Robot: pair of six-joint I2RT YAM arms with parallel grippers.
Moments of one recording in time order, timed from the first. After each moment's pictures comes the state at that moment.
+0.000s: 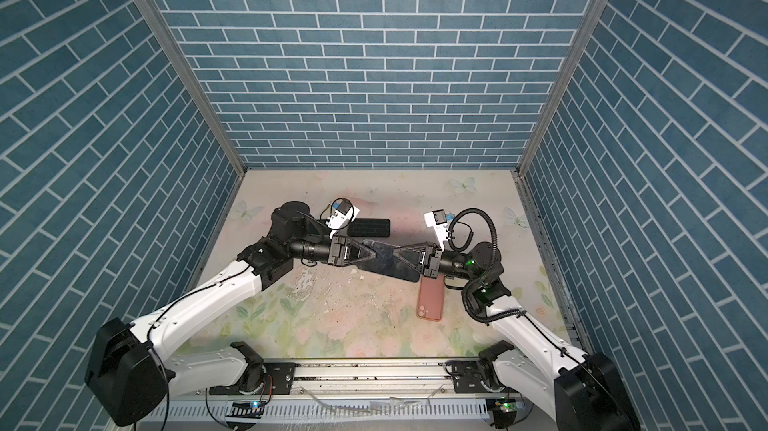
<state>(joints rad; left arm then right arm) -0.59 1.22 0.91 -0.03 0.98 -0.79 0.49 0.99 0.44 0.79 -0.98 1.10</state>
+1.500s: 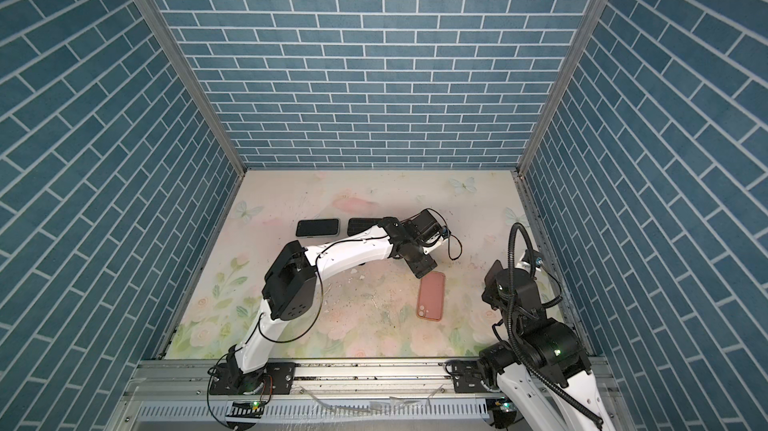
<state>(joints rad) -1.00 2.26 1.95 -0.82 0.00 0.07 0.45 0.41 0.79 -1.08 0.42 0.68</state>
